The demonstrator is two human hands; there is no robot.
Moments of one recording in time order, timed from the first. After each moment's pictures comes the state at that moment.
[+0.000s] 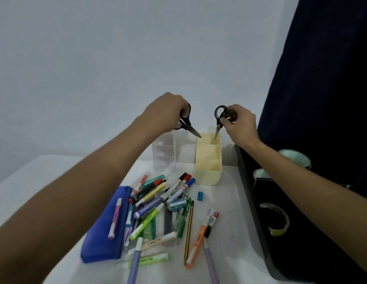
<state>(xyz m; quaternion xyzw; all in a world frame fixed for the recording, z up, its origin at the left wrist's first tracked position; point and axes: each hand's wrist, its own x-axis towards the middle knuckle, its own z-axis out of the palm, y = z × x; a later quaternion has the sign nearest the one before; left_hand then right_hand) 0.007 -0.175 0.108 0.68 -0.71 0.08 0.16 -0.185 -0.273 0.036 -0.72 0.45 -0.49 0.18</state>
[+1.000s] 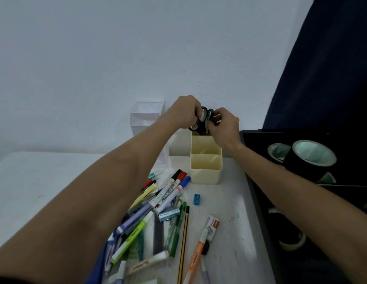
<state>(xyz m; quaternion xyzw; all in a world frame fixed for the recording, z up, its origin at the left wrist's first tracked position) -0.007 -0.339 0.017 0.67 -0.71 -0.06 0.19 -0.145 -0.360 -0.050 -0.70 0.49 -0.46 0.24</state>
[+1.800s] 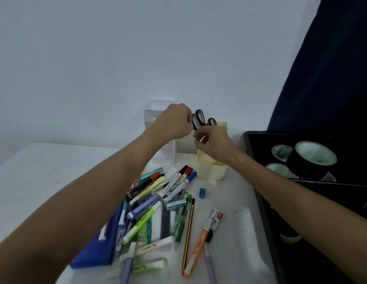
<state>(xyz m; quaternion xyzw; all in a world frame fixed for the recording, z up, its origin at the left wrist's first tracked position) 0.013 -0.264 0.021 0.71 -0.67 -0.03 0.20 -0.134 -0.301 -0.045 -0.85 0.36 -0.31 0.23</state>
